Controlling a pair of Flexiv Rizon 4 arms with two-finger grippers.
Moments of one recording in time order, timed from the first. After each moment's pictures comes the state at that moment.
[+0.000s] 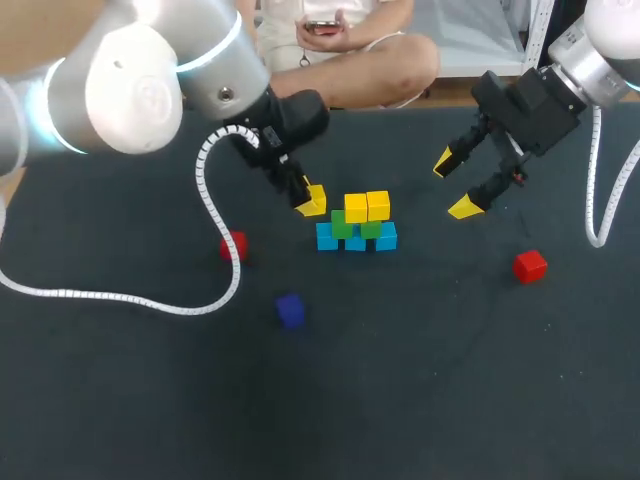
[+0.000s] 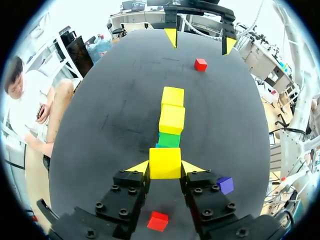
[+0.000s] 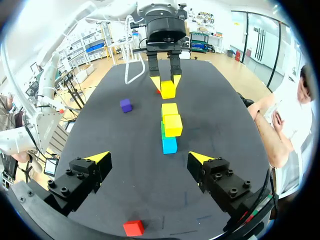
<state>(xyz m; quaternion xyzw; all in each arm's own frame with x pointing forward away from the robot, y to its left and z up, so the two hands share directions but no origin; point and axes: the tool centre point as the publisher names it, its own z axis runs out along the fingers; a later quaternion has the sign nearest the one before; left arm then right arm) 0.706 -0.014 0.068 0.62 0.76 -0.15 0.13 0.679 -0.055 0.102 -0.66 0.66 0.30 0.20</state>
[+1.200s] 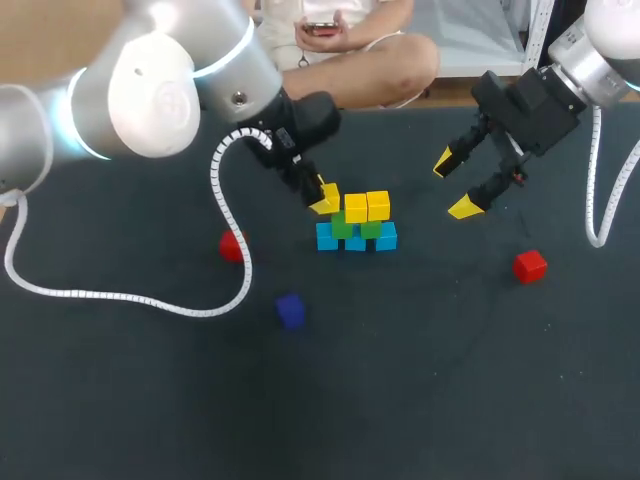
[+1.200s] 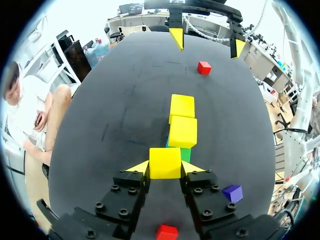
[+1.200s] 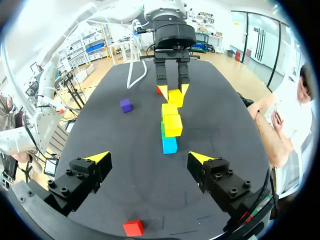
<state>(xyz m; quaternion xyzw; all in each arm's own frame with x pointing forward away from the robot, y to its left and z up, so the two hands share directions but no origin) 0.720 -0.034 0.054 0.63 0.75 -0.16 0.14 0.679 -0.055 0.102 -0.66 0.66 0.30 0.20</state>
